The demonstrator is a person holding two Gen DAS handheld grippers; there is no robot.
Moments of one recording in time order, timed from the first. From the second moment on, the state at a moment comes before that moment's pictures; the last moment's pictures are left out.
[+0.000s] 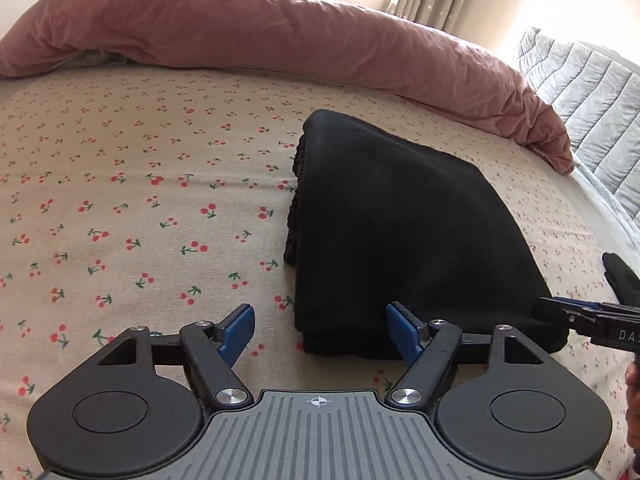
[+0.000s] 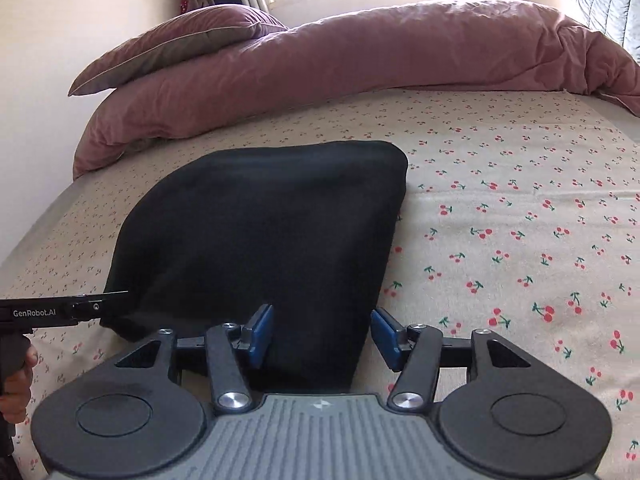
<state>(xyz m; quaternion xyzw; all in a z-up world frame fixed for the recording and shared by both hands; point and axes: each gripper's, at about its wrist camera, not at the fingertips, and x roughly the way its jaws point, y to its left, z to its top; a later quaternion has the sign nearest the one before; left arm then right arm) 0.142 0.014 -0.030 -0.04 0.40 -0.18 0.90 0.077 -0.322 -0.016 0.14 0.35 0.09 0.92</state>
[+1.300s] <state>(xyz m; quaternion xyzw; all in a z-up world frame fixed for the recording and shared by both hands) 0.047 -0.032 -0.033 0.05 0.41 -0.05 0.91 0.012 -0.267 -0.023 0.02 0.37 -0.04 0.93</state>
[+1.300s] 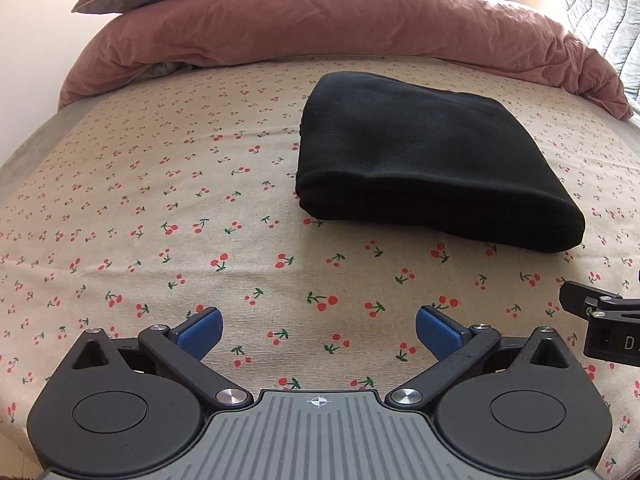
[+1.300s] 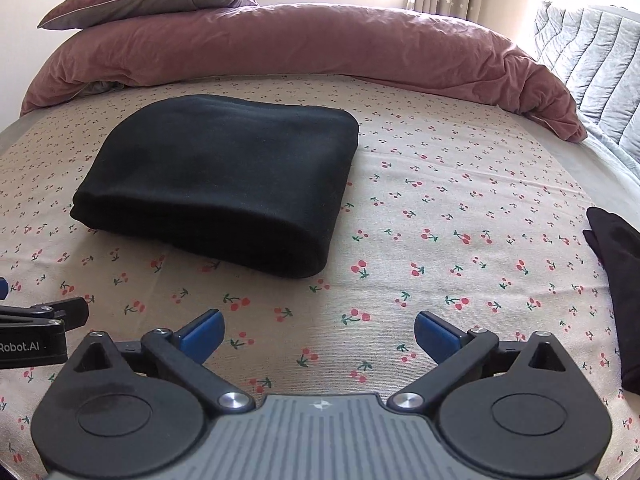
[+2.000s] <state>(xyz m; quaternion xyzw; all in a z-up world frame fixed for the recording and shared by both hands) 0.044 -0.034 -0.034 0.05 0.41 -0.06 0.91 0.010 -0.262 -0.021 0.02 0.37 -0.04 0.93</state>
